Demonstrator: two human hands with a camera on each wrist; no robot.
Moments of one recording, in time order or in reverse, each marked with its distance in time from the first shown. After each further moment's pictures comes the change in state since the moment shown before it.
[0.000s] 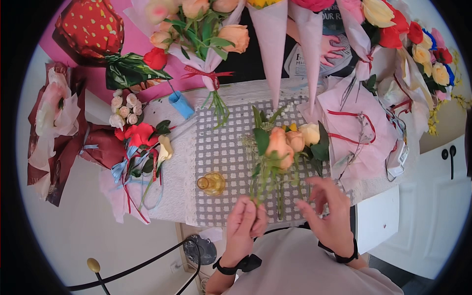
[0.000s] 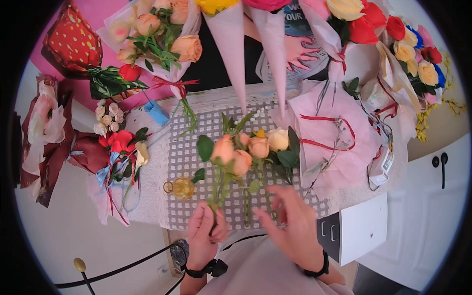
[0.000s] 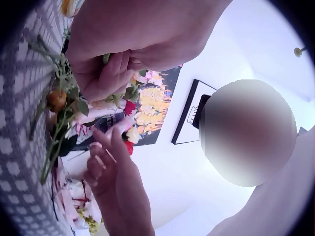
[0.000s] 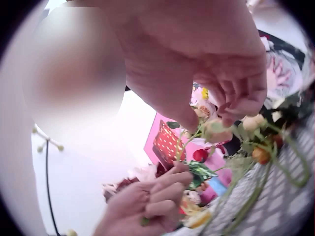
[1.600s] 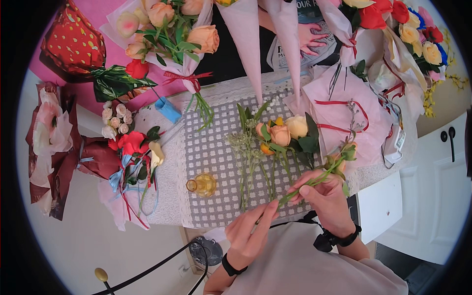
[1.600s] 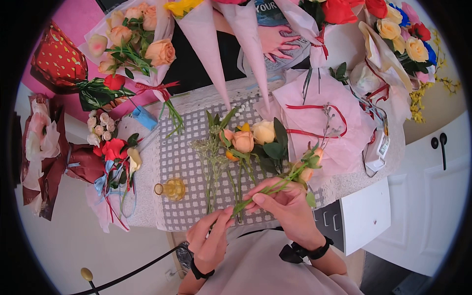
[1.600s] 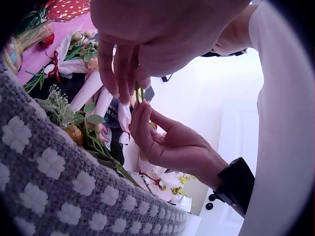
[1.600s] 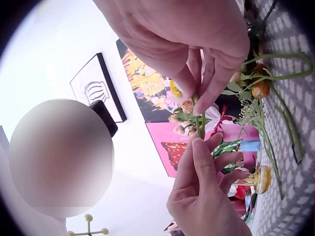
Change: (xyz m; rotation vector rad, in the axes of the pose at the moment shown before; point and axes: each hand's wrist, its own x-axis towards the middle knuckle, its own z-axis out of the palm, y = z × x) left_hand 0.005 -0.011 0.013 1.387 0.021 1.000; right_hand 0.007 0.034 0.007 1.169 -0.162 0.217
